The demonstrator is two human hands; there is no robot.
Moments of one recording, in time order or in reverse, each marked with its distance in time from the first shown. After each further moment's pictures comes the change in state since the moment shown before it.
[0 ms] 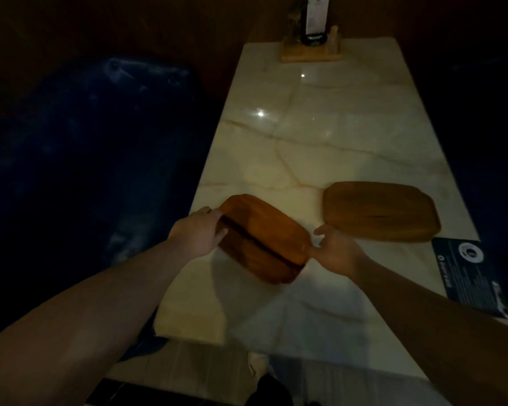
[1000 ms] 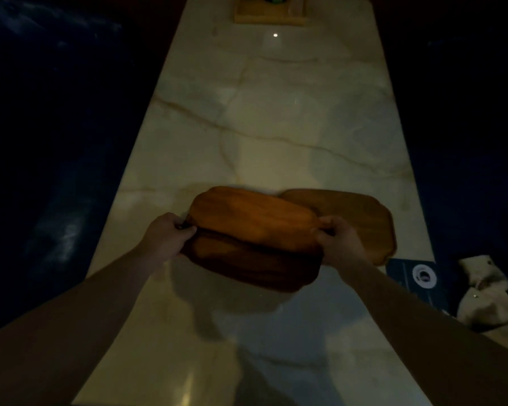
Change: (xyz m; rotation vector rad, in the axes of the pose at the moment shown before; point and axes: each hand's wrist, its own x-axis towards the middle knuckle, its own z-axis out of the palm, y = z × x) left_hand 0.135 0.056 0.054 -0.747 -0.019 -0.478; right_hand 0.098 0.096 -0.076 0.499 0.196 0.239
